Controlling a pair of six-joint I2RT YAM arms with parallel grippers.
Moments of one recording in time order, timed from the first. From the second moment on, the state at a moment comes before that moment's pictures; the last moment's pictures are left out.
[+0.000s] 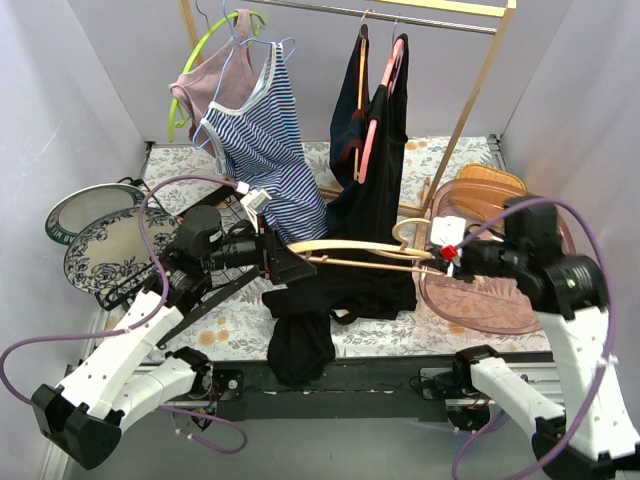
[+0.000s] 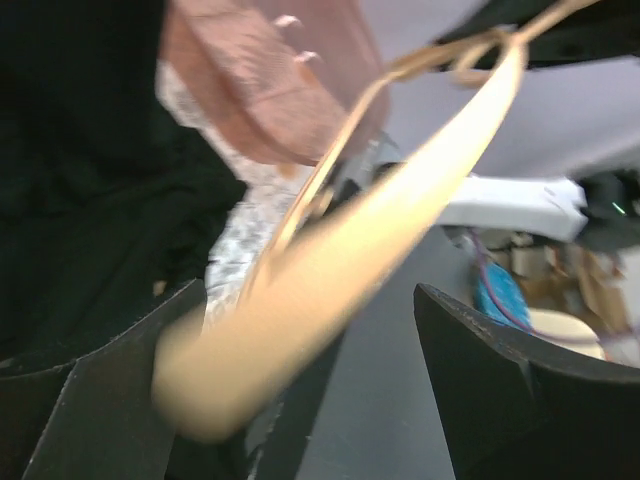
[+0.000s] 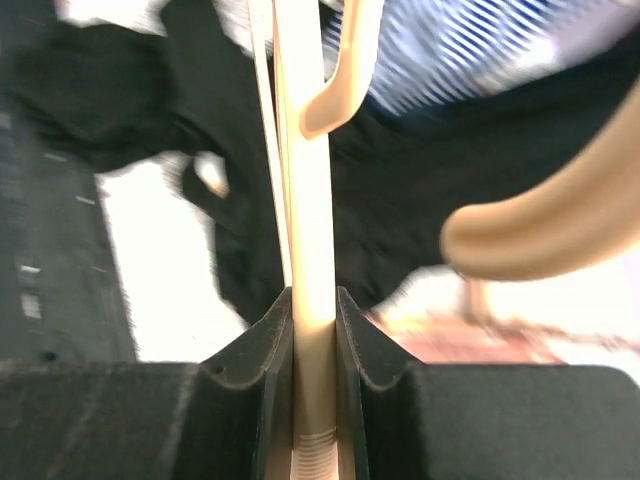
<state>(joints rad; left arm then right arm) -0.53 0.89 0.87 -0.17 0.80 -0.59 0.29 0.88 1.33 -1.19 -0.77 -0.92</state>
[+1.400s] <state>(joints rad) -1.30 1.72 1.17 -0.81 -0.65 -1.35 0.13 0.76 1.20 -1.26 -0.52 -0.95</state>
